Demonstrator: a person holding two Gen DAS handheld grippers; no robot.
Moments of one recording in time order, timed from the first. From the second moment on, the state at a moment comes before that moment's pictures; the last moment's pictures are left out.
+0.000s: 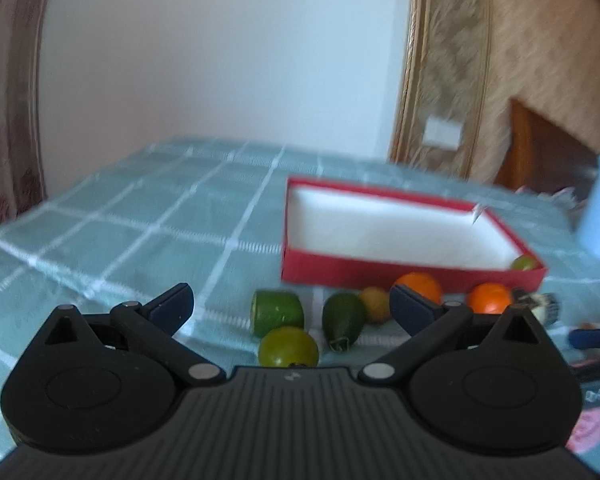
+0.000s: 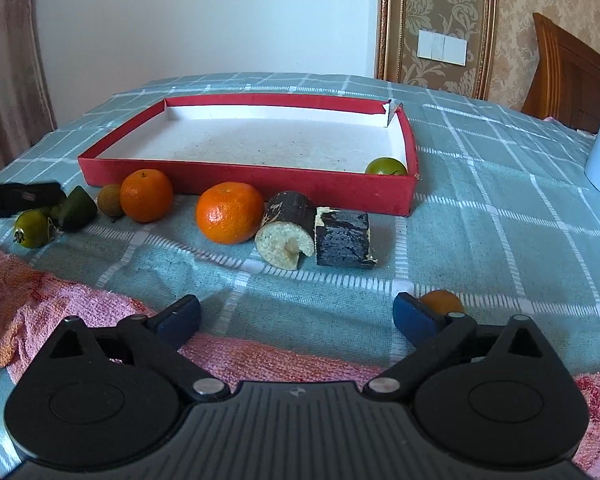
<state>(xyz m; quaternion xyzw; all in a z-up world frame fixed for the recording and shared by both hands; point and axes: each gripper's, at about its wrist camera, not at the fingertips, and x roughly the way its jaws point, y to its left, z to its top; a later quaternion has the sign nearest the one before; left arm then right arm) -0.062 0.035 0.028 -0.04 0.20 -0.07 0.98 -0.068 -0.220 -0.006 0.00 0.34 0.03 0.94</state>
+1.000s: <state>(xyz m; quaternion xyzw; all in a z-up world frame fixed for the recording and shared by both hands) -0.057 0.012 0.001 0.05 0.26 -0.07 0.96 -0.069 -0.220 -0.005 0.00 0.34 0.03 0.94</state>
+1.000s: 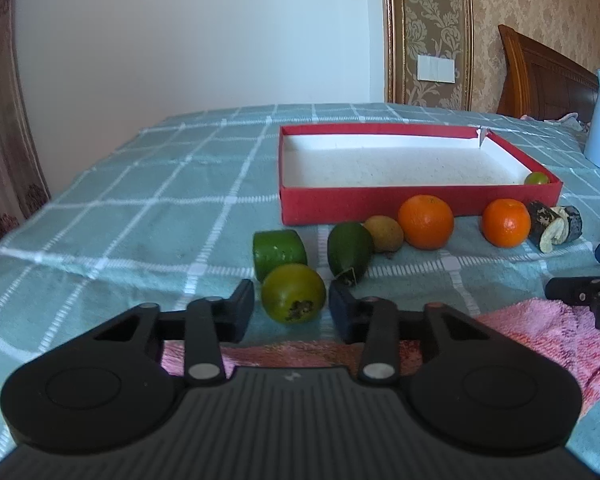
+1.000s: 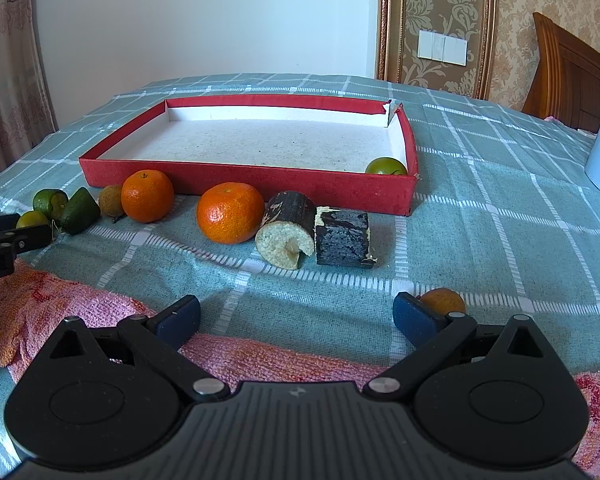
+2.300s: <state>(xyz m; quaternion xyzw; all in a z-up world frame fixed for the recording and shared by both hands) -0.025 -0.033 0.060 0.08 0.21 -0.05 0.97 -0.069 -0.221 -0.005 0.00 0.34 0.03 0.94</state>
